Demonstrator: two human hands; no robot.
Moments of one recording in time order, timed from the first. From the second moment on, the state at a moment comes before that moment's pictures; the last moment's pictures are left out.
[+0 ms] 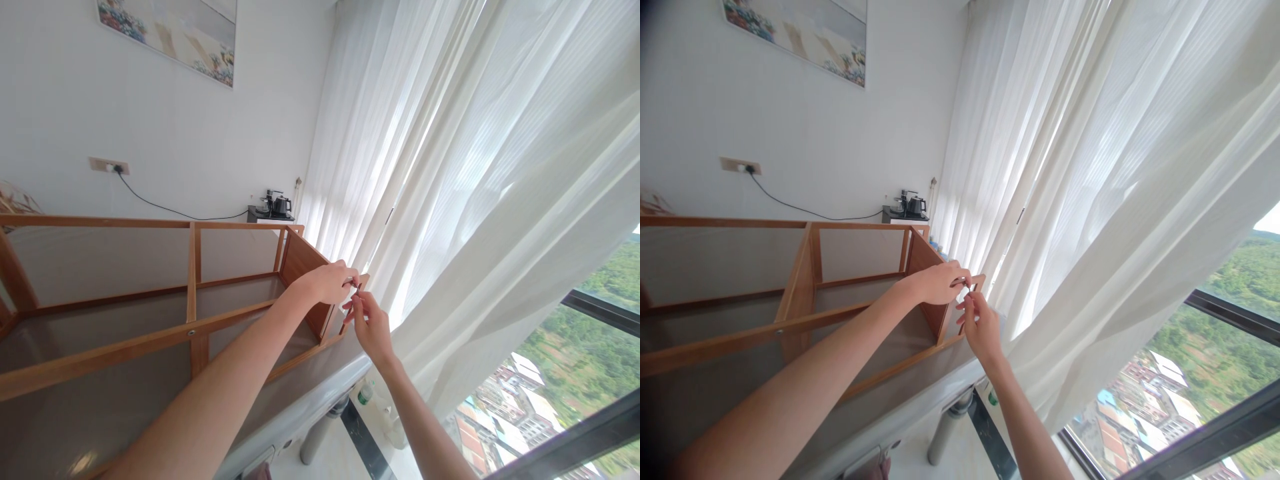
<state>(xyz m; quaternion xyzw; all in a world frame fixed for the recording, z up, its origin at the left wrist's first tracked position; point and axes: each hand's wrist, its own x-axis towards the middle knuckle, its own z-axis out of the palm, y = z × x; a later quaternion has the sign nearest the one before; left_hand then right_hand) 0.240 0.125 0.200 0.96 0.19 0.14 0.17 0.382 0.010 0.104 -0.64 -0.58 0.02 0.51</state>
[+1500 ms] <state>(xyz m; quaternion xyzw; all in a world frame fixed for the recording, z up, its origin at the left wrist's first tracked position) 0.236 0.123 0.203 0.95 0.20 0.13 0.19 0.348 0.005 0.128 -0.55 -0.47 0.28 0.63</state>
